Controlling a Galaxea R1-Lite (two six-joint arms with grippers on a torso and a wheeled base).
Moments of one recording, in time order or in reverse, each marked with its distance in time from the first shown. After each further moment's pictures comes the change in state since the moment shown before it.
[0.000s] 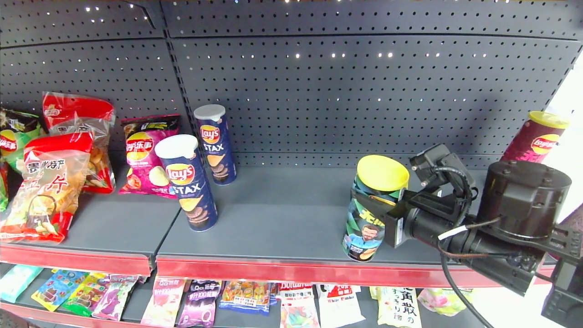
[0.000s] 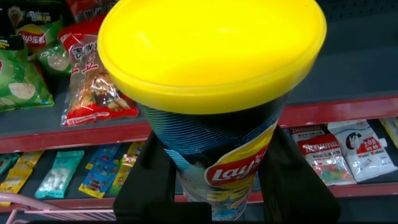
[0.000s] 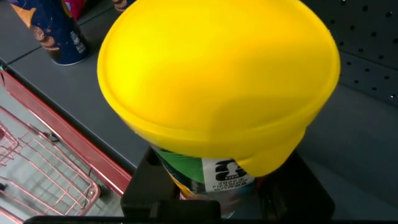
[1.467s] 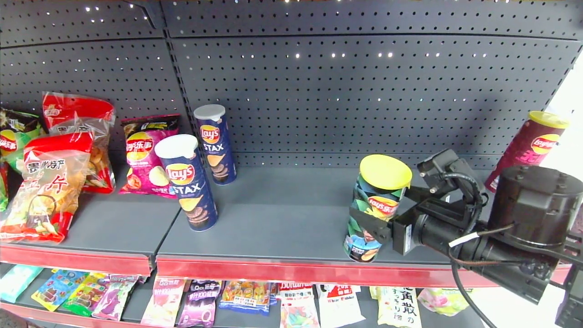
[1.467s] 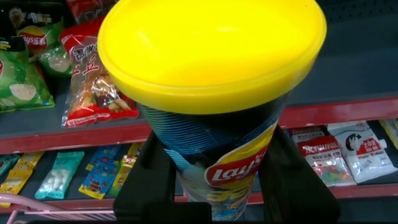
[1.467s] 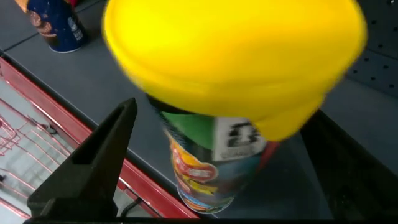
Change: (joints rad) left arm 0.000 0.002 -0.005 0.000 -0.002 0.001; right arm -0.006 -0.040 0.039 0.002 0.001 -0.010
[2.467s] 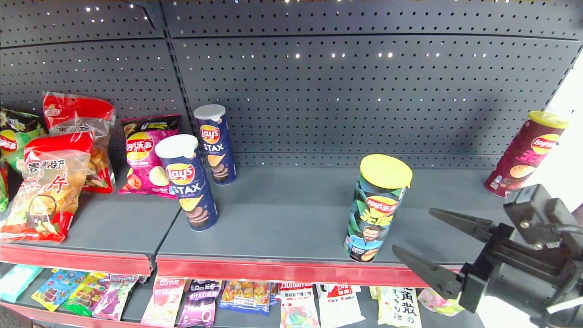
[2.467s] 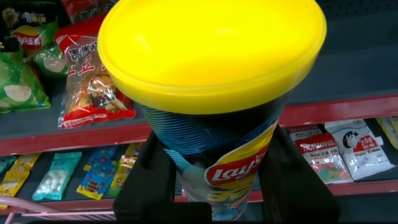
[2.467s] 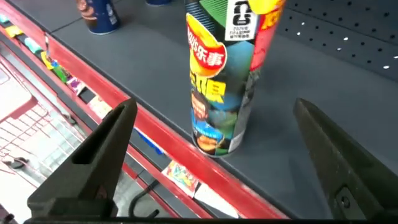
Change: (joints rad) left arm -0.003 0.016 -0.002 -0.003 -0.016 0.000; right arm 0.002 -0.290 0.251 0.007 0.071 -0.004
